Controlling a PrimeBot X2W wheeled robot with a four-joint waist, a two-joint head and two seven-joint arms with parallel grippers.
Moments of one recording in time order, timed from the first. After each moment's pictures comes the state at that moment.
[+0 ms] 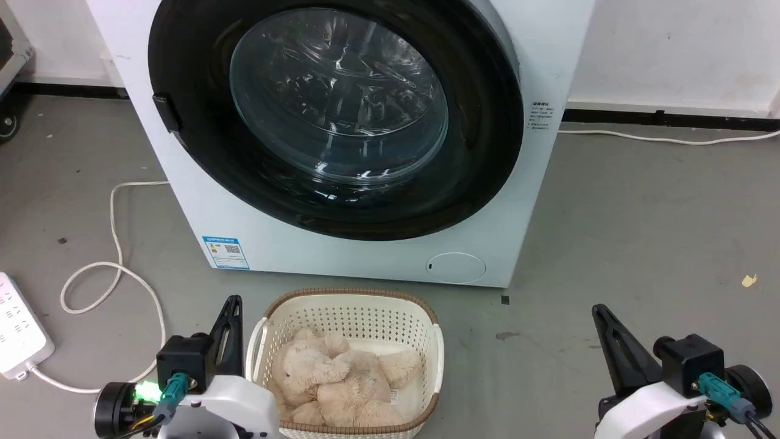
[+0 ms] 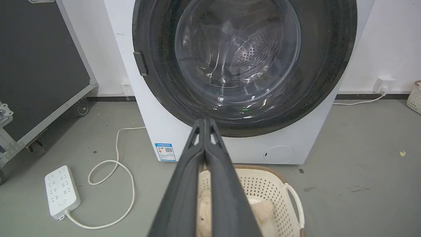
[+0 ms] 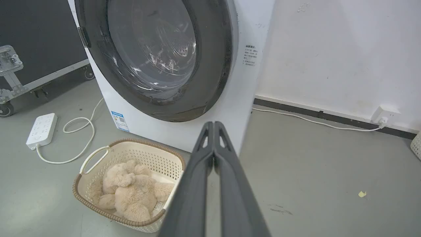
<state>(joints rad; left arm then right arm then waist) -0.01 0.05 -0.01 0.00 0.00 0.01 0.00 0.01 -0.05 0.00 0.00 0.02 0.12 -0.01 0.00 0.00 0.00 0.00</state>
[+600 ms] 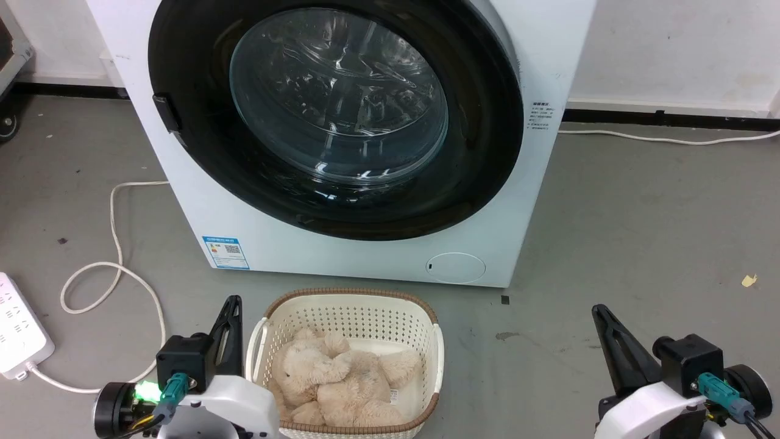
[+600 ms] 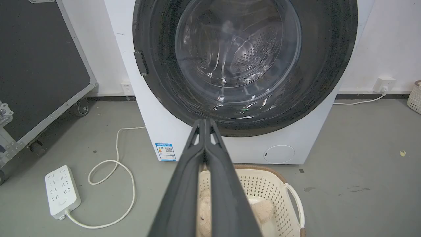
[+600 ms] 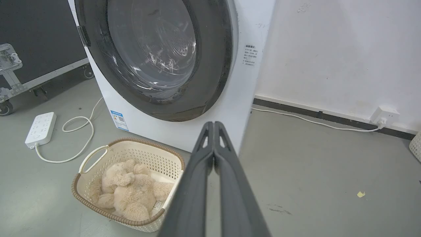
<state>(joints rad) -0.01 0.05 0.00 0.00 0.00 0.01 0.00 0.01 -0.05 0.00 0.00 0.01 0.12 0.00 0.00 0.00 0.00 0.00</state>
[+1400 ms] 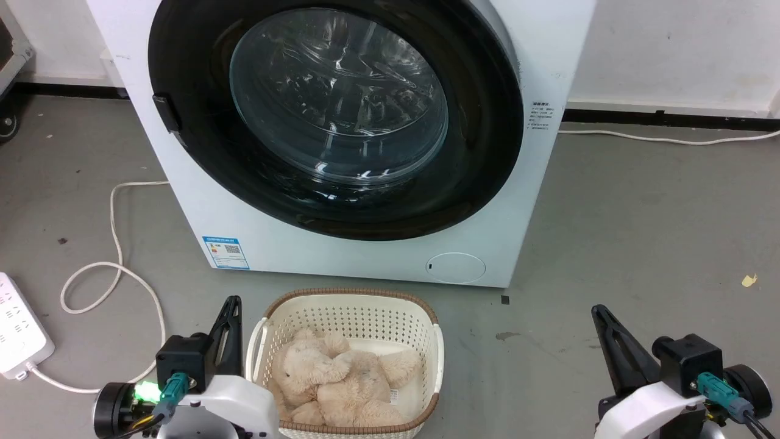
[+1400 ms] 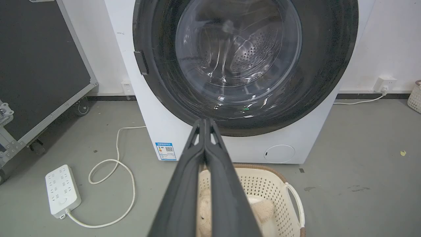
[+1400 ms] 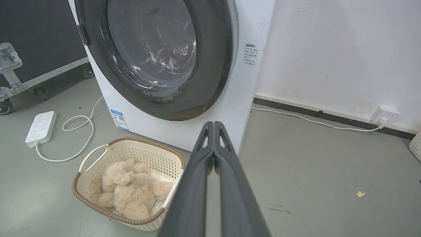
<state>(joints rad) -0.01 0.05 0.00 0.00 0.00 0.01 0.00 0.01 -0.05 0.00 0.00 0.01 0.13 0.00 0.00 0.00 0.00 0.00</state>
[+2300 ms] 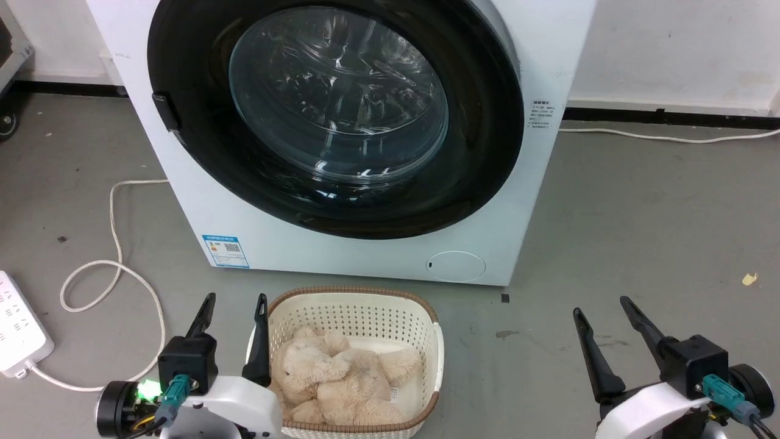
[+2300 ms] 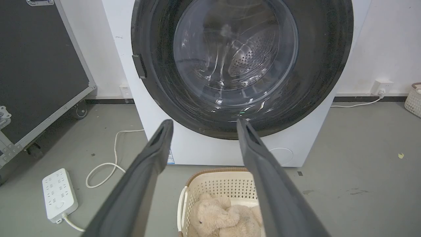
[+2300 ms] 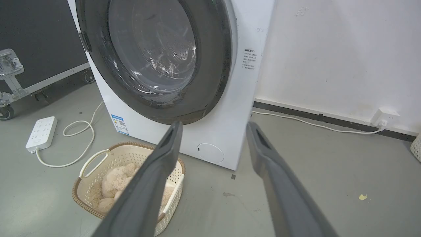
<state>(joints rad) -0.01 0.05 -0.01 -0.01 0.00 0.01 -0.02 0.01 -0.05 0.00 -0.01 0.02 0.12 -0.02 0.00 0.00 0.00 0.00</state>
